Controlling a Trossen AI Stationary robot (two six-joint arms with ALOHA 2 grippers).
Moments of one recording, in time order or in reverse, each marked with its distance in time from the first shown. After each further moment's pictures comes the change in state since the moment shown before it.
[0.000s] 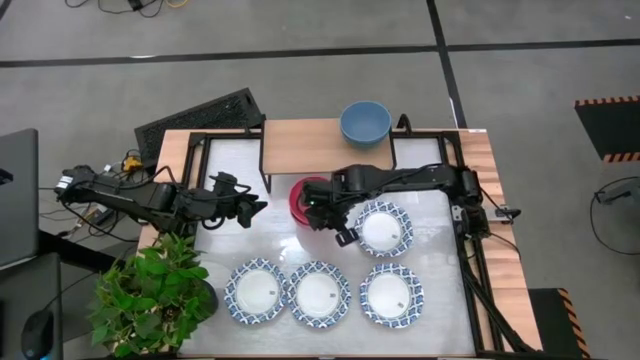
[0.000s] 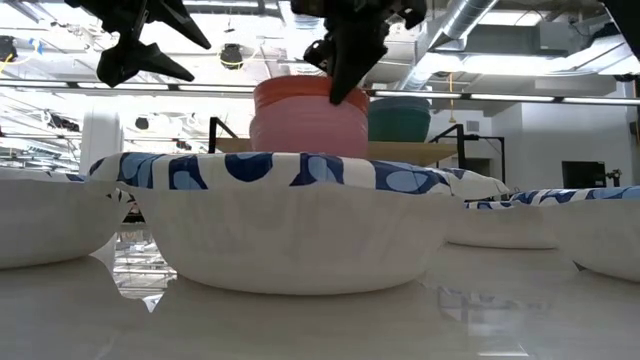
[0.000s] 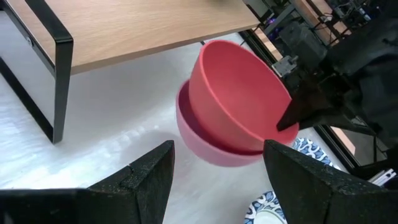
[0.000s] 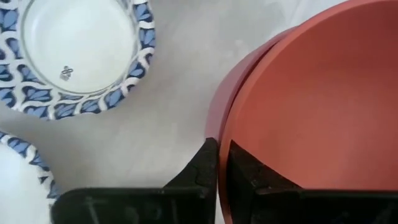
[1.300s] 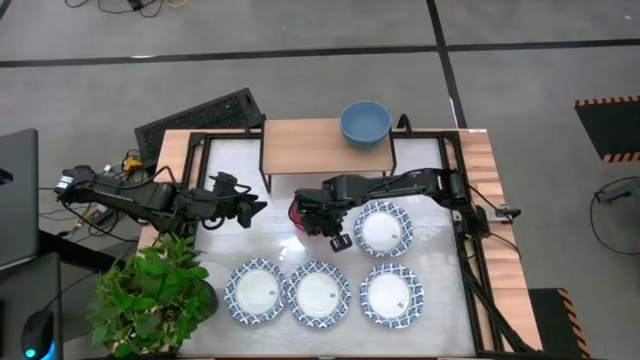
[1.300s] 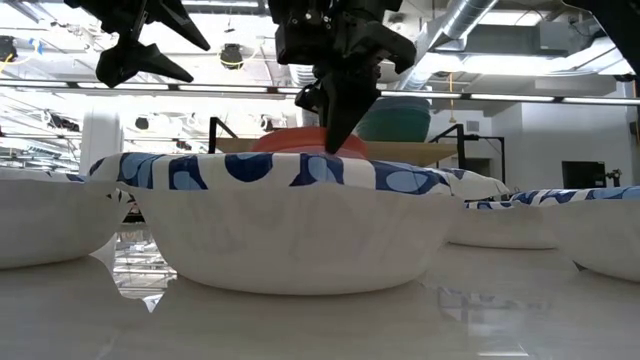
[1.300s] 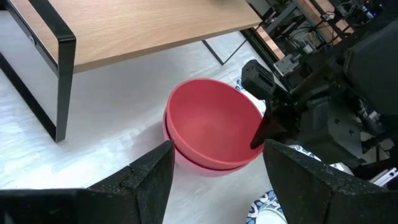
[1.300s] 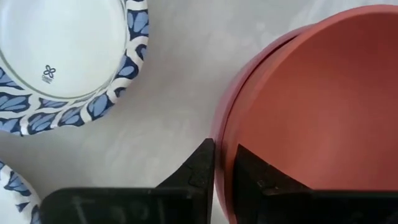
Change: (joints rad) left arm 0.000 0.000 0.000 -0.008 0.000 0.000; right arm -0.004 0.090 -0.061 0.064 -0.052 0.035
